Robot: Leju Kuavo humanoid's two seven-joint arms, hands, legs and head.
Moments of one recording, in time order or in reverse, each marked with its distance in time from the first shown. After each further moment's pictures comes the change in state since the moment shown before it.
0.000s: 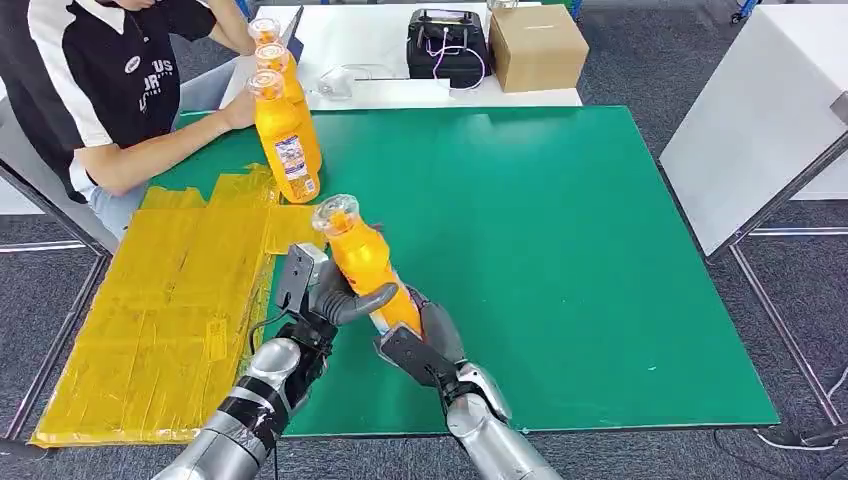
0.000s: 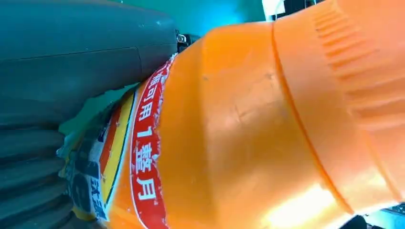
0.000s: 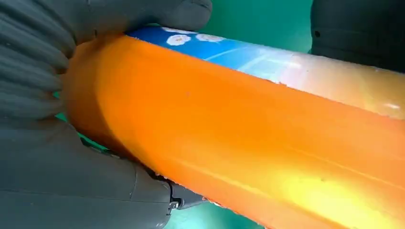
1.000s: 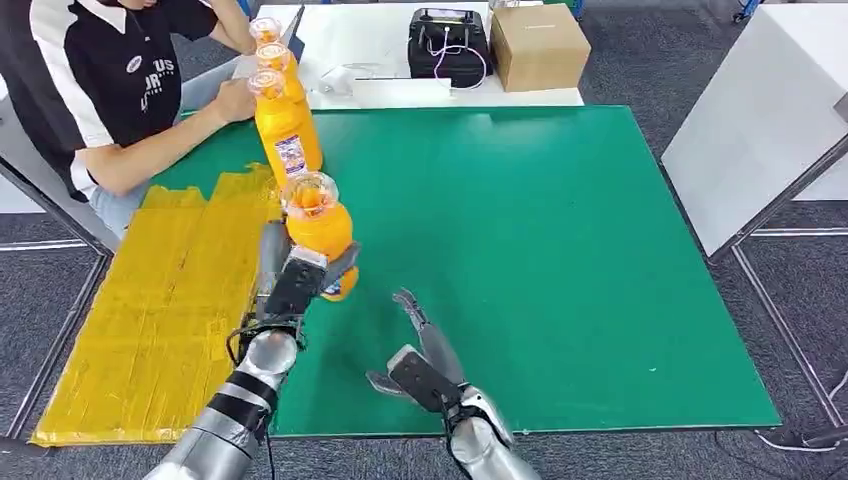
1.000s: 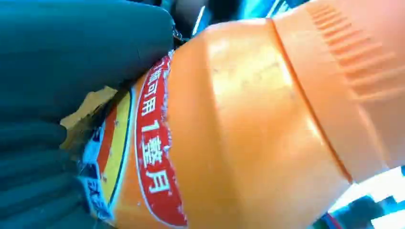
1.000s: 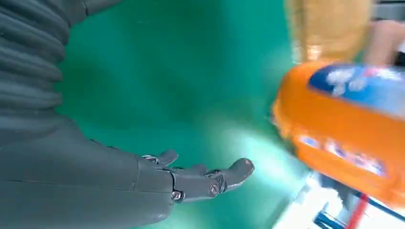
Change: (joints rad) left arm 0.018 0.023 0.056 -0.149 -0.625 0.696 -0.074; right arm 0.145 -0.016 -0.011 -0.198 -0.072 0.034 -0.048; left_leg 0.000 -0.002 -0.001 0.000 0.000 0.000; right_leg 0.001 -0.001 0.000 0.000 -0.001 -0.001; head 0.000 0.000
